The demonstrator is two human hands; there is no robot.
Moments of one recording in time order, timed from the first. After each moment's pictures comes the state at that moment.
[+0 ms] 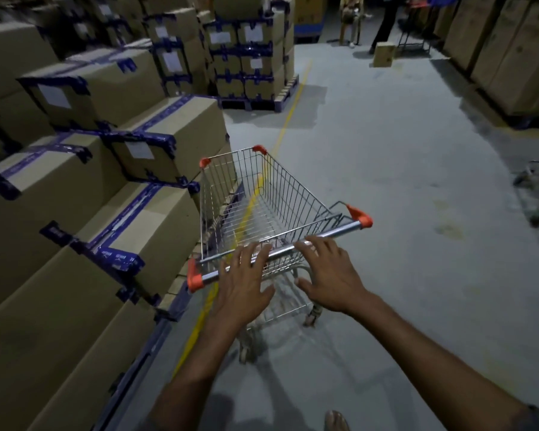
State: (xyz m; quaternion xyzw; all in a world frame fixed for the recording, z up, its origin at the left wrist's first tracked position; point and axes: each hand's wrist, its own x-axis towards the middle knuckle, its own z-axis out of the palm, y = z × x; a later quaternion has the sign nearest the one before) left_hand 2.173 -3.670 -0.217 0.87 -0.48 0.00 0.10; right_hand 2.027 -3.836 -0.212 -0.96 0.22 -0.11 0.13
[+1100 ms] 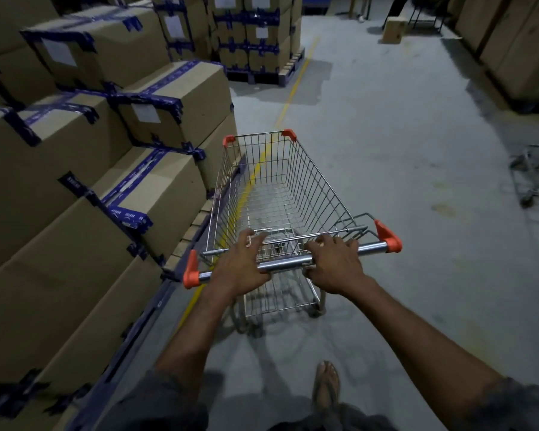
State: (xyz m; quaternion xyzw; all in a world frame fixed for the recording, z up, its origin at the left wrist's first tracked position) left_hand 2.145 -3.594 -0.235 0.87 -0.47 -0.13 0.09; right_hand 1.980 -3.764 -0.234 -0.96 0.28 0.06 0.05
